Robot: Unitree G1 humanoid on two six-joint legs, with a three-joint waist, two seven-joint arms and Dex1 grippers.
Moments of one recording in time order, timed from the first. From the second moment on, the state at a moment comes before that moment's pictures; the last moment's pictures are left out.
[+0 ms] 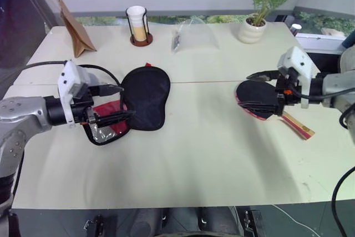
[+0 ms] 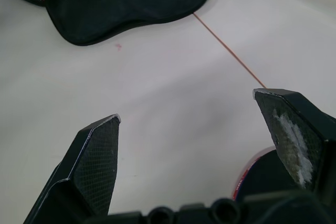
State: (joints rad) left arm -0.28 0.96 0.30 -0.37 -0.78 0.75 -0.98; right arm -0.55 -1.03 -0.01 -0.17 0.40 0.59 1.13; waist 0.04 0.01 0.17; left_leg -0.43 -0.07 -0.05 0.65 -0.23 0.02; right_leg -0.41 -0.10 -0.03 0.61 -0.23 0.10
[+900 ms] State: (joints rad) left arm -0.27 0.96 0.30 -0.39 -0.81 0.77 -0.98; right arm -0.63 -0.94 0.09 -0.14 0.37 0.60 1.16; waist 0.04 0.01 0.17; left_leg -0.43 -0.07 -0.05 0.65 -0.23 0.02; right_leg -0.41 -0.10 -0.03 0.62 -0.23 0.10
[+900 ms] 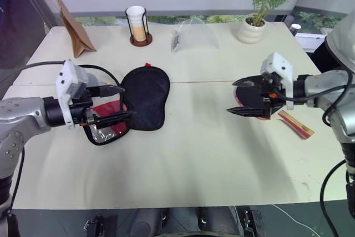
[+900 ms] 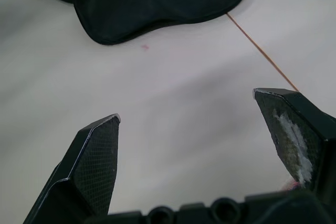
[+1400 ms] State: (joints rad) left arm -0.29 0.96 0.30 -0.33 -0.77 0.75 -0.99; right arm -0.80 -0.41 0.37 0.02 0.30 0.94 0.85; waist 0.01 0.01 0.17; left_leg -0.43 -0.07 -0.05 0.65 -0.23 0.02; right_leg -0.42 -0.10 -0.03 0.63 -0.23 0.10
